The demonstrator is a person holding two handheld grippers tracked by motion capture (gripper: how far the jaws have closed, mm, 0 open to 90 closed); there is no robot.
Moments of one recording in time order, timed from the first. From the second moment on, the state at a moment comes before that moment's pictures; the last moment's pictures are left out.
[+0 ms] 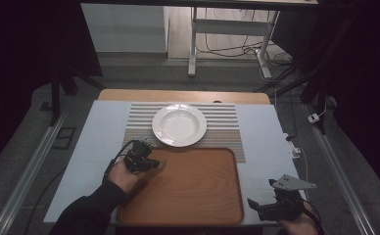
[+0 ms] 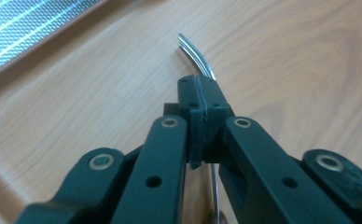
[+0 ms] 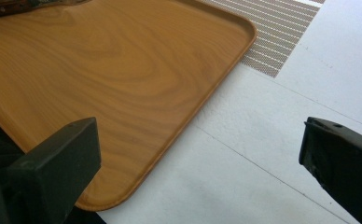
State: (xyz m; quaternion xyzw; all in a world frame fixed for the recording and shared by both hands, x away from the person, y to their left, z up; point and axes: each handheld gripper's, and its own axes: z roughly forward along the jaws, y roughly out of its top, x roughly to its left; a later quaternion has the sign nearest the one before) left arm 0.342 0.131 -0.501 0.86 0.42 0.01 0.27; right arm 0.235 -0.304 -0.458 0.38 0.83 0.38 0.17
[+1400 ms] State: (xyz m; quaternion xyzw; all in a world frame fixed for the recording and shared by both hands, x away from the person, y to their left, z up) left arm 0.310 0.177 -0.511 0.86 0.45 -0.06 0.21; right arm 0.234 -0.305 -0.458 0.38 0.83 0.38 0.17
